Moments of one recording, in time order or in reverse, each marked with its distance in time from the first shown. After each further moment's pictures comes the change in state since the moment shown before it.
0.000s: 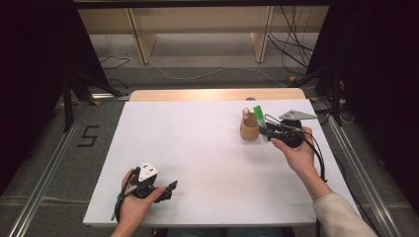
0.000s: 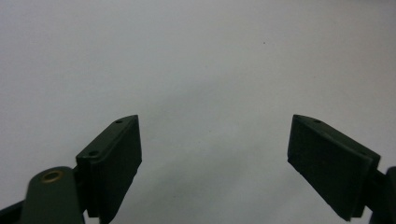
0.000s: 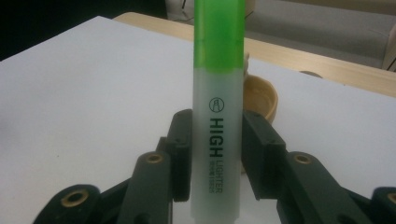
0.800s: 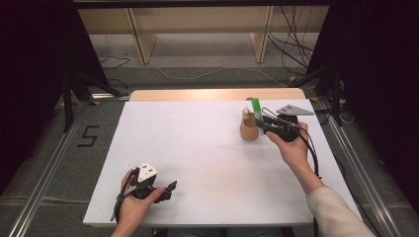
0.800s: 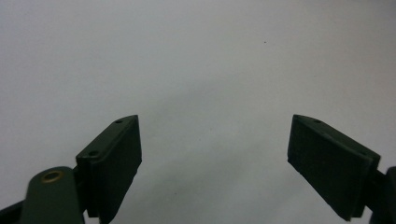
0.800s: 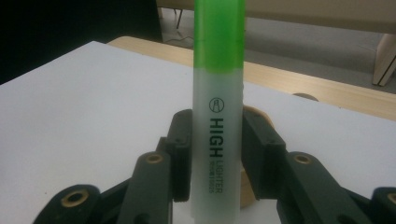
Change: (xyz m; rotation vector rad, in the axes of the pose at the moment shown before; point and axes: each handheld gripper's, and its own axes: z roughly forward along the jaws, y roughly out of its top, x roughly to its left) left arm 0.000 -0.001 -0.002 0.001 0.004 -0.002; right arm 0.000 0.011 0.014 -0.071 -0.021 0.020
